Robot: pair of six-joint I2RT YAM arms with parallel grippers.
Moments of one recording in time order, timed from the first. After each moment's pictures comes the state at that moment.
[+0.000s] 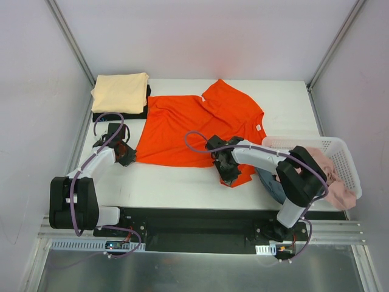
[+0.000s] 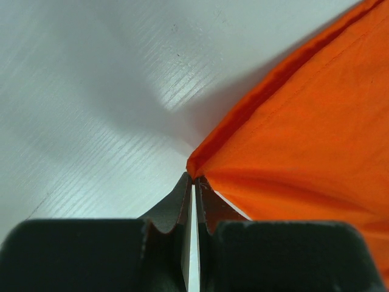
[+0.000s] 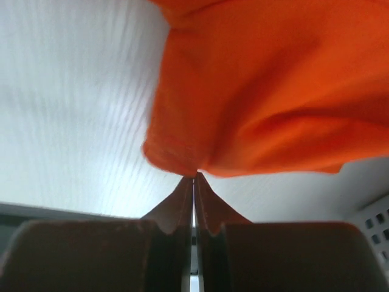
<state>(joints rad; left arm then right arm) -0.02 1.32 0.72 -0.53 -0.08 -0.90 0.81 1.73 1.07 -0.87 0.09 0.38</state>
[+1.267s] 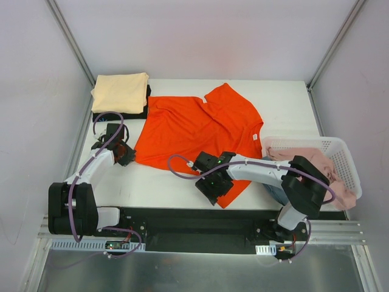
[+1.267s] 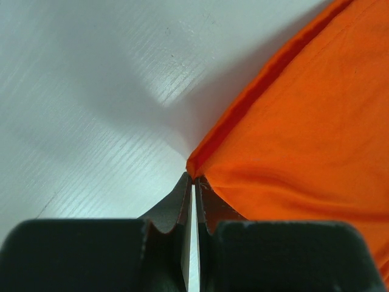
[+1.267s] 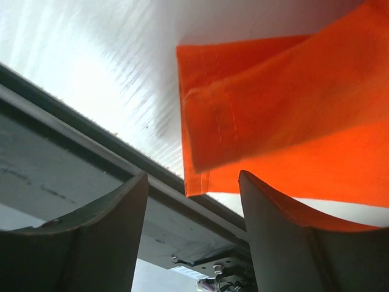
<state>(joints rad) -0.02 1.27 0.72 -0.53 -0.08 -0.86 1.05 1.64 1.03 -0.84 -0.07 0.25</state>
